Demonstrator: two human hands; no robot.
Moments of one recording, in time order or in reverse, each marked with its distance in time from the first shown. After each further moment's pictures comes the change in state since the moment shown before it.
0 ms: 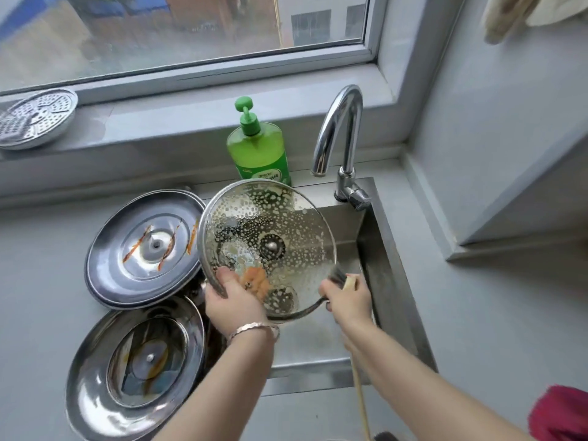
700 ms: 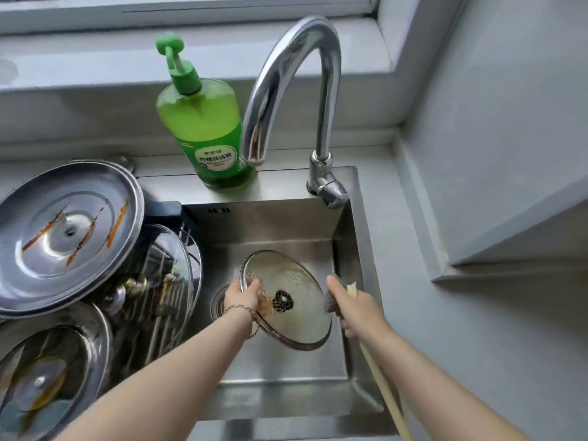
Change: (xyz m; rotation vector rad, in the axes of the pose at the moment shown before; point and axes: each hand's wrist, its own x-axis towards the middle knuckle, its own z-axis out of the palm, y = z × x) left_hand 0.089 -0.198 0.066 0.564 -0.324 -0.411; right_hand 0.121 0.017 -0.078 -0.446 -0.218 0.135
